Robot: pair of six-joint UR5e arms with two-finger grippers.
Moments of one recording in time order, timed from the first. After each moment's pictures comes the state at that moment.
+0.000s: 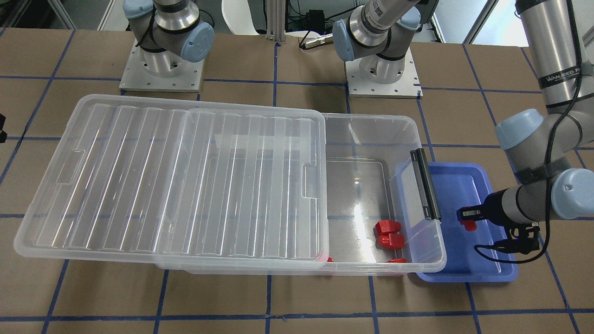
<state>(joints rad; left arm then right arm) -1.18 -2.08 -1.60 -1.27 1.65 0.29 1.00 -1.48 1.68 -1.77 -1.63 -0.65</state>
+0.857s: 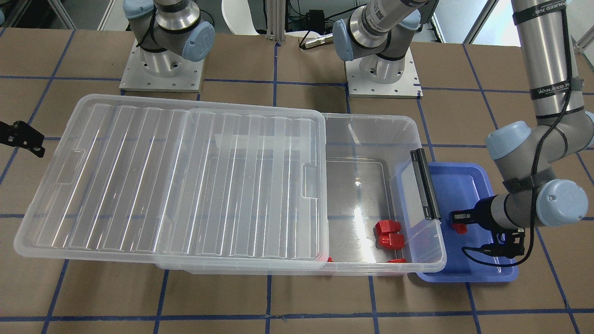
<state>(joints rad) -1.19 -2.11 -1.62 -1.24 1.65 0.34 1.03 -1.47 1.80 -1.86 -1.60 -0.56</state>
